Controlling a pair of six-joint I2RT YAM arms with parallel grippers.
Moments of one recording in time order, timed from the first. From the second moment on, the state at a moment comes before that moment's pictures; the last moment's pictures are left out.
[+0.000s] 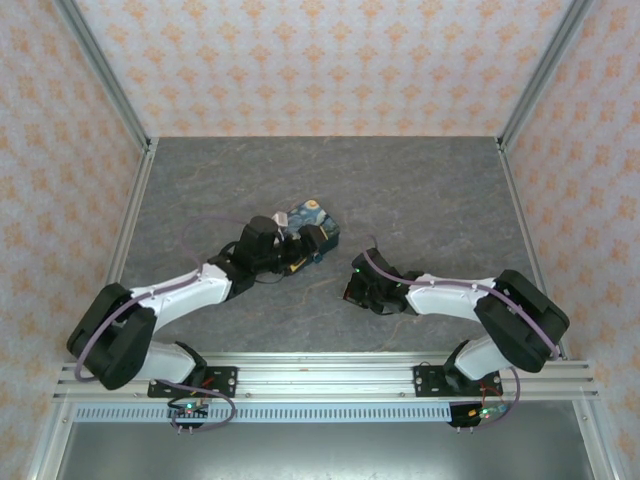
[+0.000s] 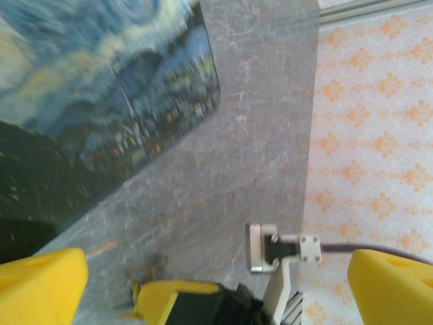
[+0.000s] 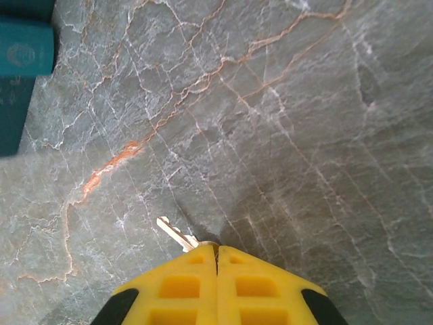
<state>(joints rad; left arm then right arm) -0.58 1.32 0.64 0.13 0.25 -1.19 0.79 1.45 0.56 -0.08 -0.10 1.09</state>
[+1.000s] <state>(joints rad) -0.60 1.17 0.67 -0.07 0.19 -1.23 0.65 1.29 0.75 -0.23 -0.06 1.10</state>
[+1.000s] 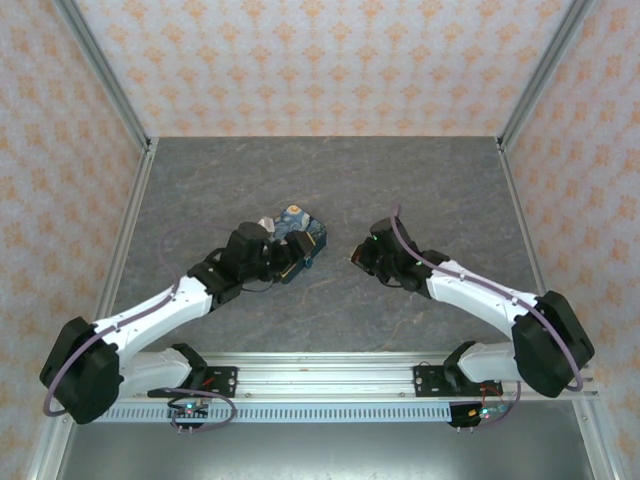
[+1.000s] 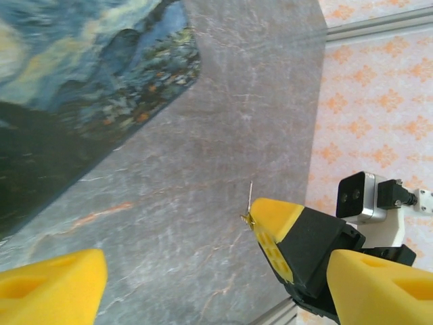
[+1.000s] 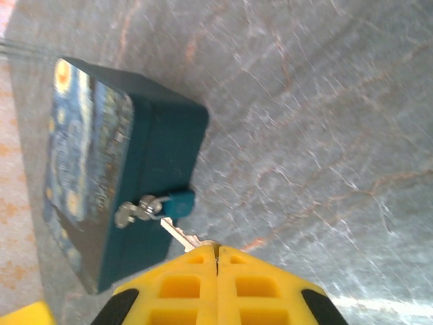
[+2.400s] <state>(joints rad) -0.66 1.55 0.85 0.22 0.17 -1.38 0.63 1.38 0.92 -0.25 -0.05 1.10</state>
